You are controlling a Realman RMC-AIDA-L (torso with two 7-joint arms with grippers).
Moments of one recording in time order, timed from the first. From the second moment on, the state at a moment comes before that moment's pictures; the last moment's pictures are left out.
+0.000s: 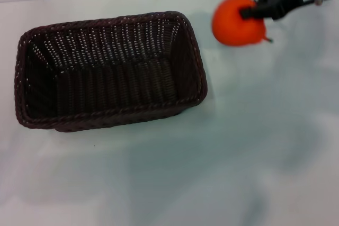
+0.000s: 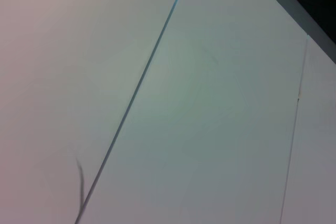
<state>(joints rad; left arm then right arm) -0.32 -2.16 0.41 0.59 1.19 1.70 -1.23 0.80 1.93 -0.72 -0.83 -2.31 -1.50 -1.26</state>
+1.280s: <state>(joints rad) -0.31 -2.16 0.41 0.56 1.19 1.72 -1.25 0.75 2.08 -0.91 -0.72 -1.66 -1.32 -1.53</state>
